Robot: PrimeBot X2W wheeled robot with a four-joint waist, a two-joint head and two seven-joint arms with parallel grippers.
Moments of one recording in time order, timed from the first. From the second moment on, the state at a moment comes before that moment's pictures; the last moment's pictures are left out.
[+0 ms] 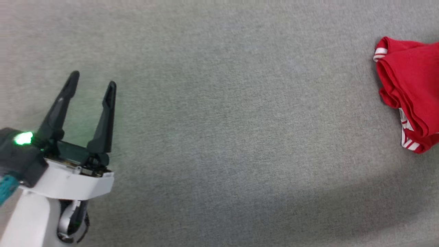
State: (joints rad) left arm -0.30 0.46 -0.11 -0.13 -0.40 -0.13 -0.26; right arm -0.85 -0.46 -0.17 0.77 0.15 0.13 0.12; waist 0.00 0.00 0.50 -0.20
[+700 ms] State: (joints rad) left arm -0.19 0.31 -0.02 0.12 -0.32 -0.13 -0.26; right arm -0.47 -0.27 0.00 0.32 0.28 0.13 0.09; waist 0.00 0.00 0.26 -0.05
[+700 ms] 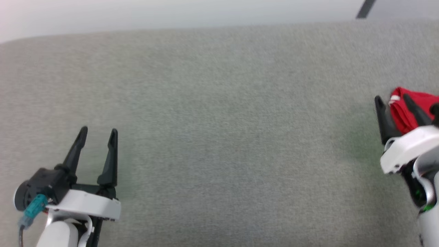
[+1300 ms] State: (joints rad) left arm -0.07 0.25 0.04 0.18 -0.33 -0.13 -0.26; right arm -0.12 -0.16 -0.05 0.09 0.33 0.13 -0.04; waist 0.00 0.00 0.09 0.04
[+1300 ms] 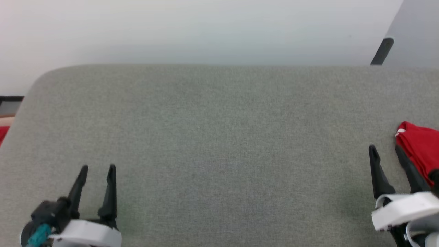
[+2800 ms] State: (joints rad) left arm 0.04 0.24 0.01 0.14 -0.36 -0.13 -0.26; right arm 0.06 -0.09 -0.11 -0.07 0.34 0.13 -0.03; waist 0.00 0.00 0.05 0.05
